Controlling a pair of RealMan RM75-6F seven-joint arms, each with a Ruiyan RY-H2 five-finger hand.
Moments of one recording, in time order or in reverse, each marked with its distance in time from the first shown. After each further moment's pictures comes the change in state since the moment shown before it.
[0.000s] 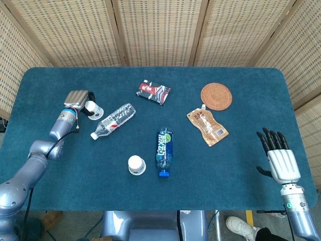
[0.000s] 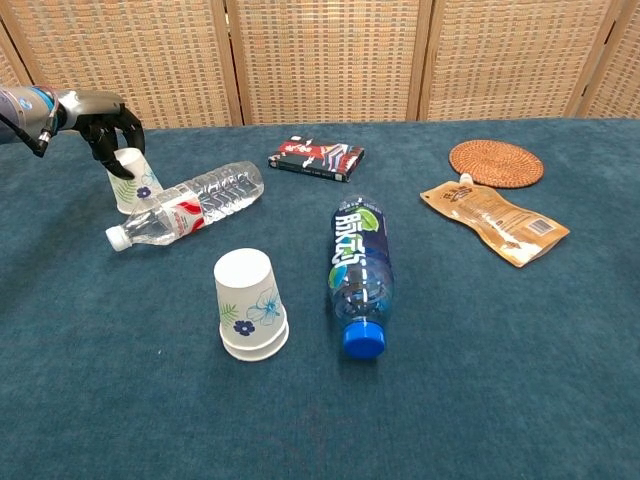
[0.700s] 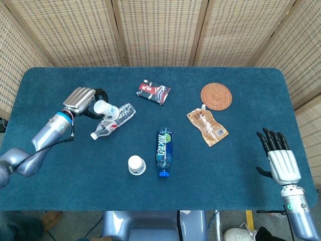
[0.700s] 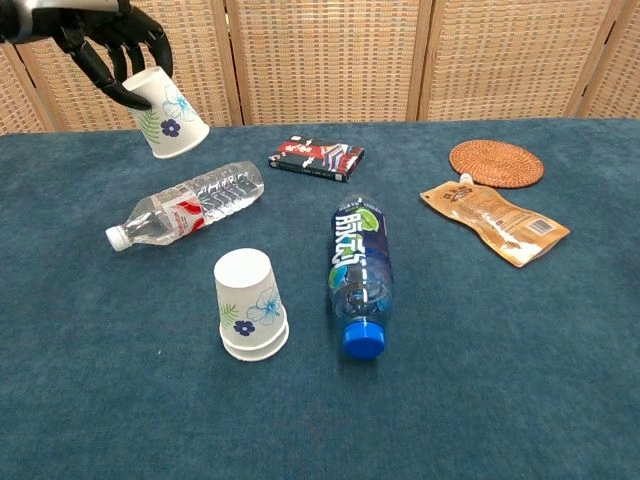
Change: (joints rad) left arm 0.125 0.527 -0.025 -0.910 0.103 0.309 -0.017; right arm -0.024 0.014 0.025 -0.027 -0.028 -0.006 0.007
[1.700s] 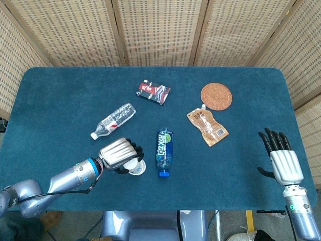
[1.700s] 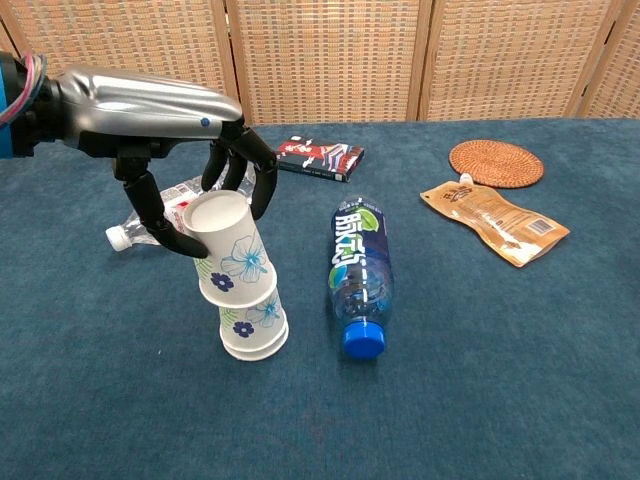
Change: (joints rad) left arm -0.019 0.043 0.123 -0.487 0.133 0.007 0.477; right arm -0.016 0.021 0.019 -0.008 -0.004 -0.022 0.028
